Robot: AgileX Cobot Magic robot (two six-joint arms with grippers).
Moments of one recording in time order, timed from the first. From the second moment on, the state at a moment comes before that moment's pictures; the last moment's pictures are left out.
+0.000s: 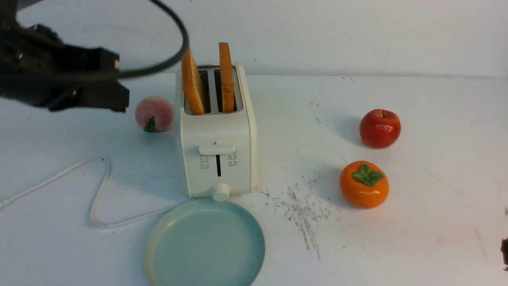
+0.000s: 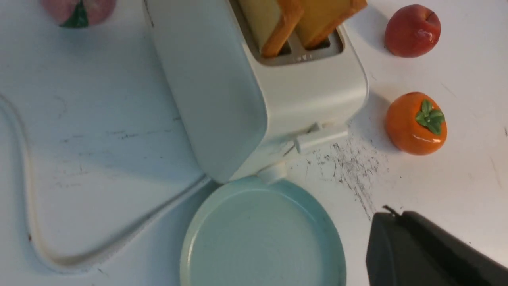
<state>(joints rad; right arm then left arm) -0.01 0.73 -0.84 0.57 1.13 -0.18 -0.08 1.31 -1.31 -0.54 0.93 0.14</state>
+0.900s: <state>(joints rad) -0.01 0.73 -0.83 0.59 1.00 -0.19 -0.24 1.93 -1.79 -0.21 0.77 -0.16</state>
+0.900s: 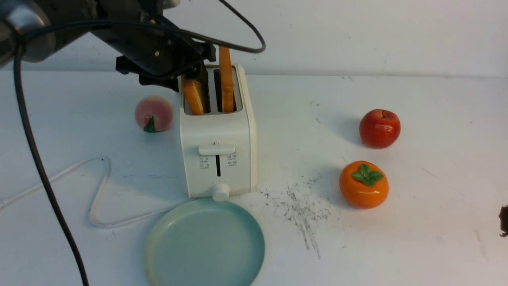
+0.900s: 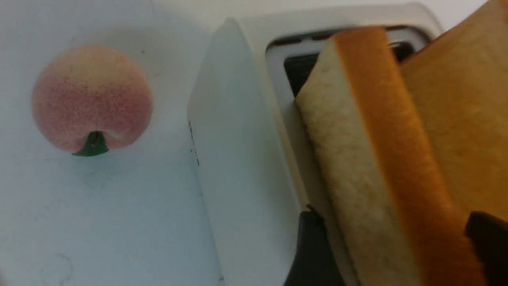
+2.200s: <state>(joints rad) -0.01 0.73 -0.78 0.65 0.93 -0.21 -0.24 1.31 -0.68 -1.20 0.48 0.62</state>
